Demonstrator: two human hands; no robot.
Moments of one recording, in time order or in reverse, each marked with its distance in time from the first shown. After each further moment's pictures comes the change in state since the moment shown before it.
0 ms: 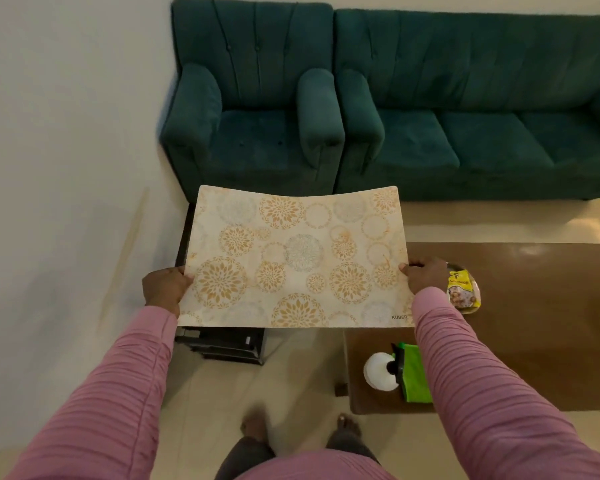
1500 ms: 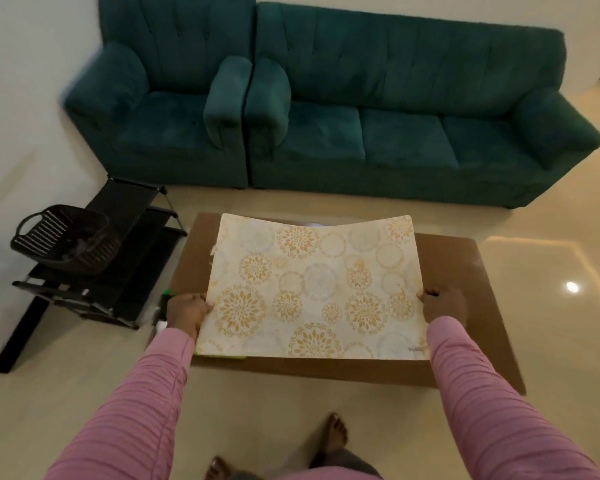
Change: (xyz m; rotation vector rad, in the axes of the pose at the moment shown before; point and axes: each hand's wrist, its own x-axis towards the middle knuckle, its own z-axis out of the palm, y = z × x) left_hand -0.442 -0.085 0.448 -0.084 -0.079 -0.226; right_hand 0.253 0.349 -0.449 -0.191 -0.034 0.047
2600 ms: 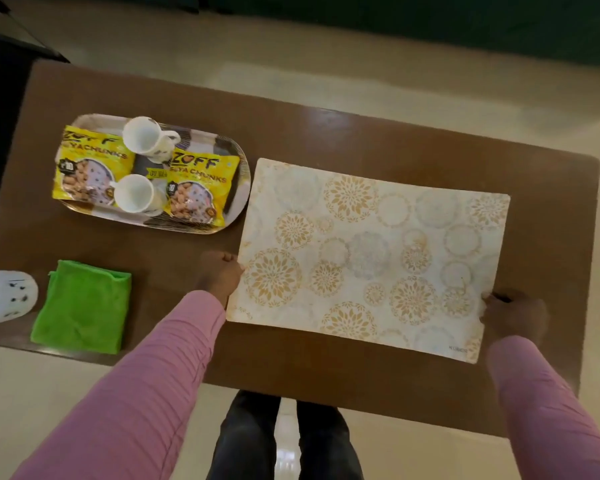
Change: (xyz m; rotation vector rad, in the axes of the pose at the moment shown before) left_hand 0.162 -0.091 0.372 0.360 -0.001 -0.206; right_hand 0.353 0.184 0.111 -0.267 -0.019 0.237
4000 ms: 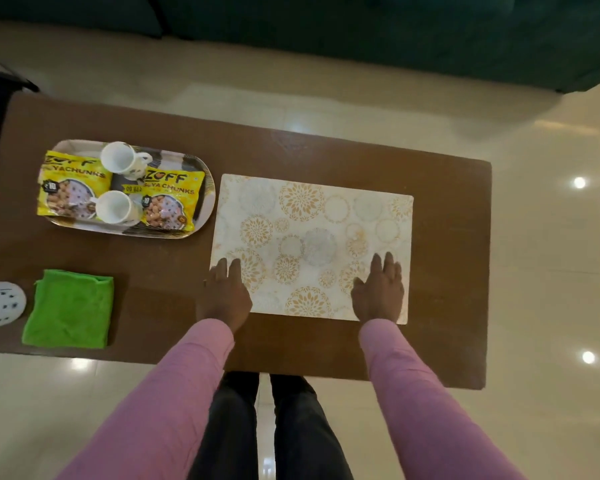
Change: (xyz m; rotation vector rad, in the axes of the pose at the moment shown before) left_hand -0.129 -0.003 0.012 0.996 -0.016 0.562; right_hand -0.117 -0.048 0.001 -0.321 -0.134 -0.422
